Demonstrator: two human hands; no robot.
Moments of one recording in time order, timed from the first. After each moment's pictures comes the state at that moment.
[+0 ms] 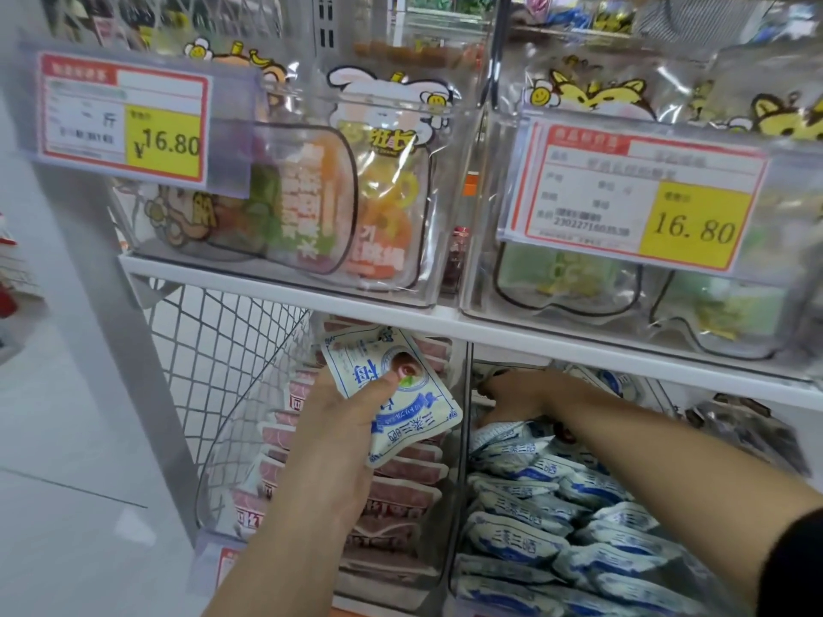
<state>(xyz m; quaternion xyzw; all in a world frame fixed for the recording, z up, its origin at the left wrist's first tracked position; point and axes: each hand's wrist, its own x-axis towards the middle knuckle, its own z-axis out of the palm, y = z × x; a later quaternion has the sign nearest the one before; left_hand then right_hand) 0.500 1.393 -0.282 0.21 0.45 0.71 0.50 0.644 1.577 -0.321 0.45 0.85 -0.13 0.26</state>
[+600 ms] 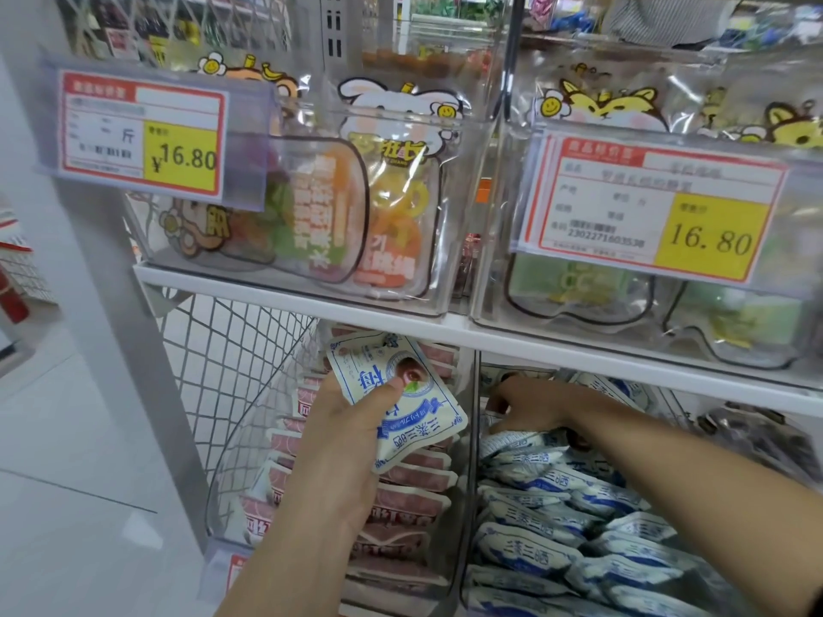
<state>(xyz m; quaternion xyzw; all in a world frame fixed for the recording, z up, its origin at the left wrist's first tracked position) 0.497 1.395 -0.284 0.20 0.45 0.71 0.50 0.651 1.569 -0.316 0.44 0.86 -0.18 0.18</state>
